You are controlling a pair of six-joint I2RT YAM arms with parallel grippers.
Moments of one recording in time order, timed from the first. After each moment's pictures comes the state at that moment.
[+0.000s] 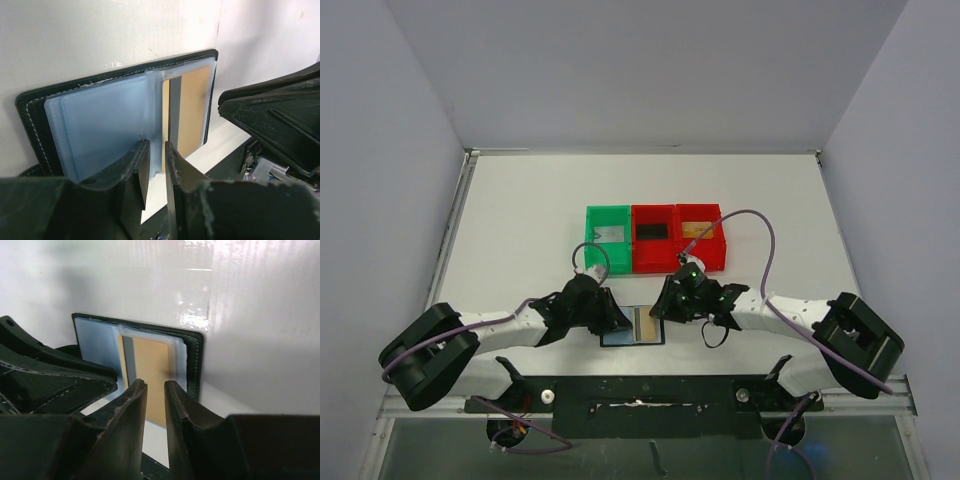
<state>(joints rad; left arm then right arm) -0.81 1.33 0.38 0.18 0.18 -1.09 0.85 1.37 0.58 -0.07 -0.05 0.99</state>
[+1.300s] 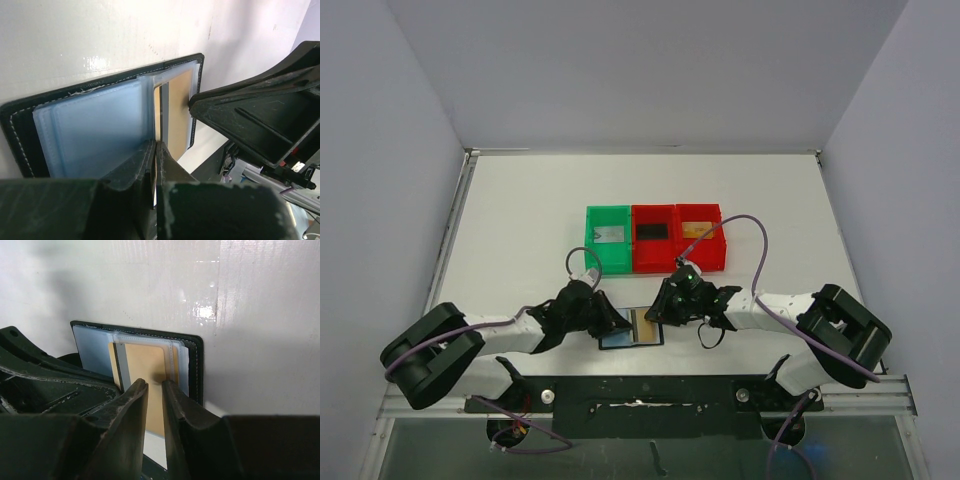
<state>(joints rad) -0.80 1.35 0.28 0.39 0.21 -1.21 0.85 1.45 0.56 0.03 -0.10 1.06</state>
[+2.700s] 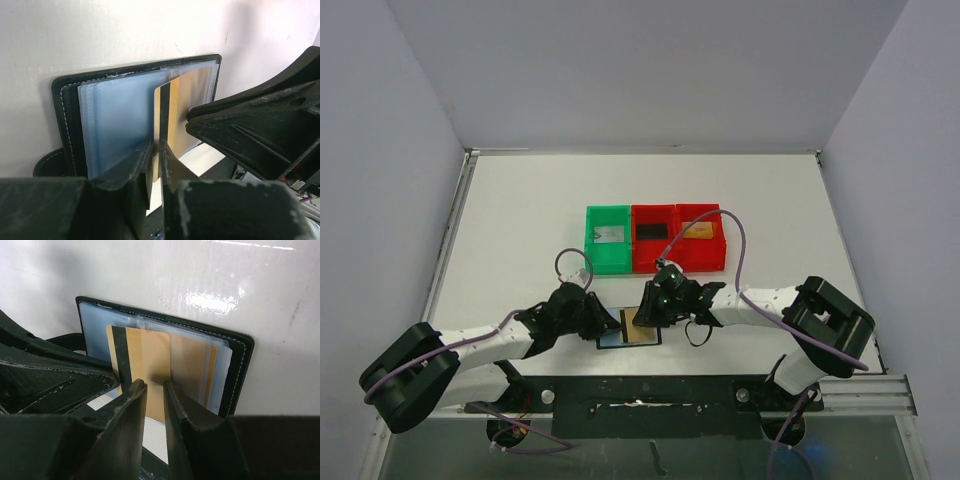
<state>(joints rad) -0.79 1.18 0.26 0.20 0.14 -1.17 0.92 1.54 0.67 -0.02 -0.13 0.98</state>
